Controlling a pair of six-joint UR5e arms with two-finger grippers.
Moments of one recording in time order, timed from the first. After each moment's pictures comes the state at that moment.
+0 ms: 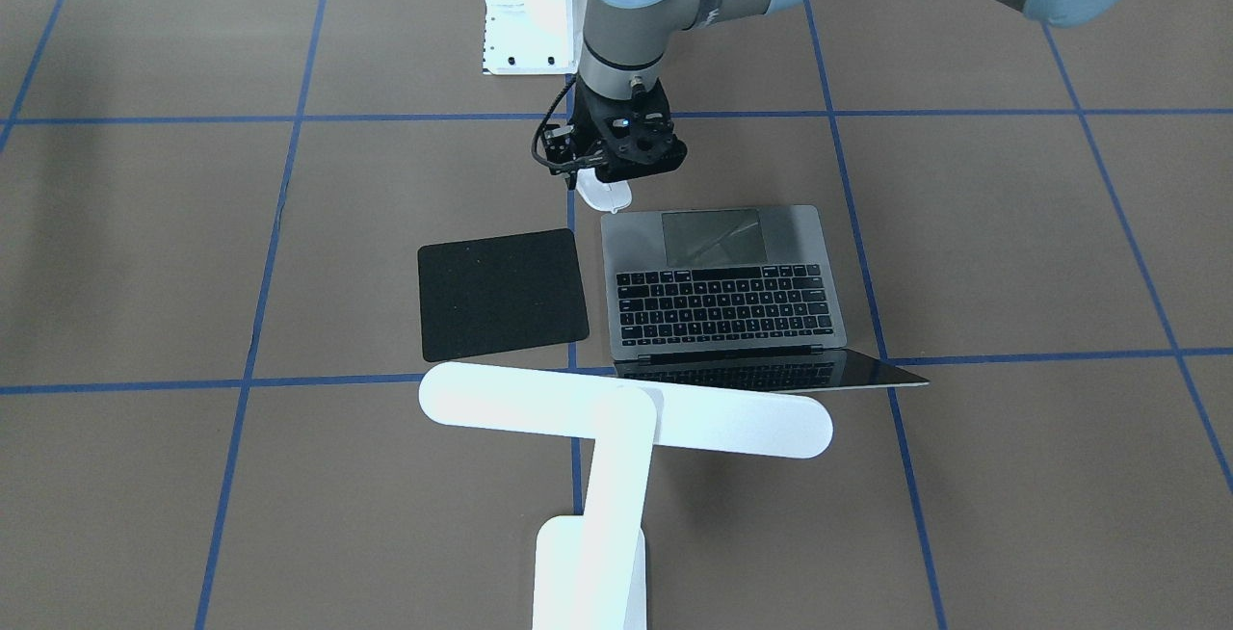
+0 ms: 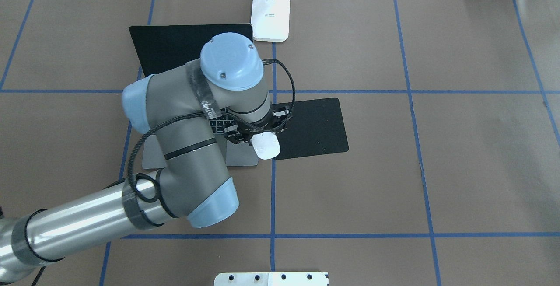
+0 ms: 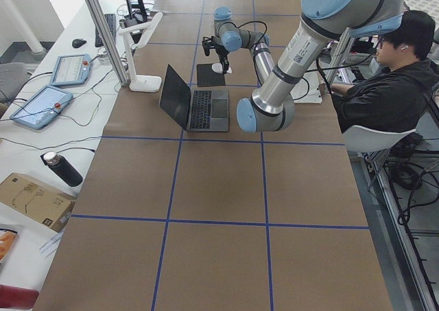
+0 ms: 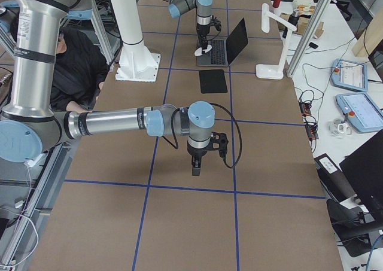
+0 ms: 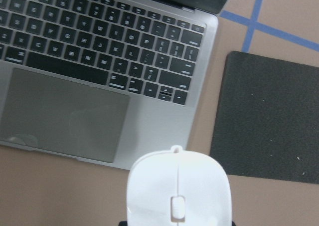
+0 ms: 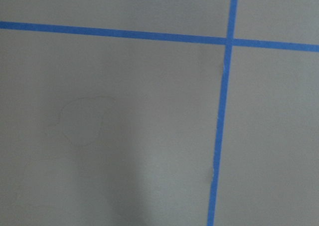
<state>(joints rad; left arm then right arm) -0.53 -2.44 -1.62 -1.46 -1.96 -1.48 1.47 -1.78 1.89 -1.64 2.30 0.11</state>
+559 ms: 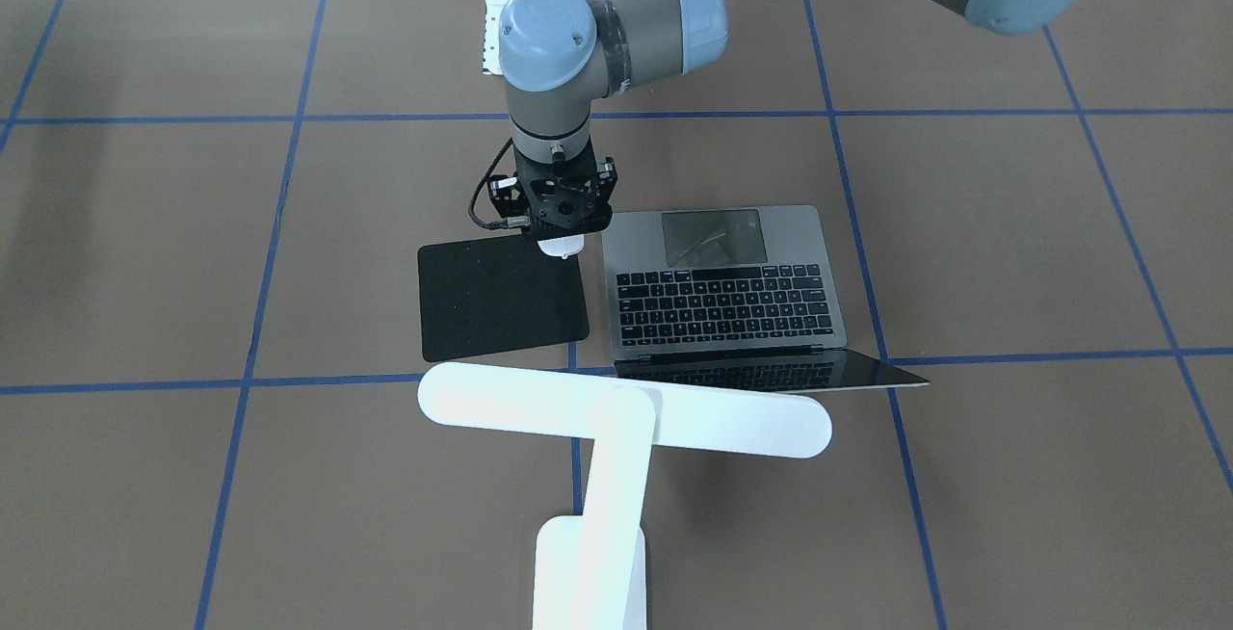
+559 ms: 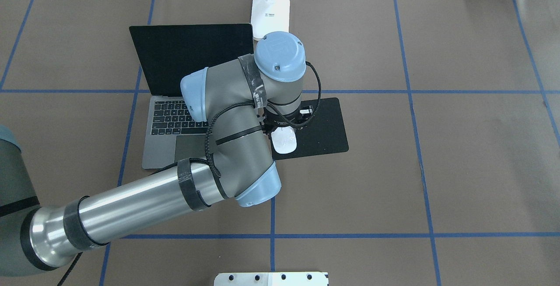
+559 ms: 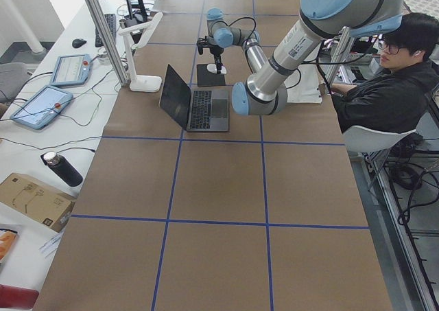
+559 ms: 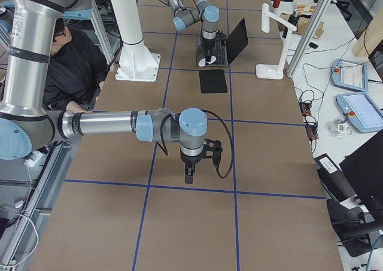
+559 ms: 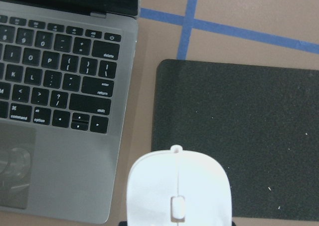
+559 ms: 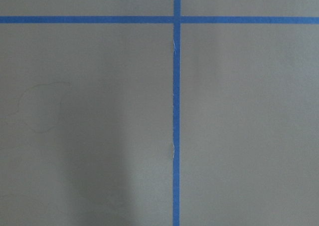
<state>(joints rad) -0.51 -2.58 -1.36 -1.52 -1.97 -1.36 1.52 -1.81 1.89 -1.64 2.30 0.08</state>
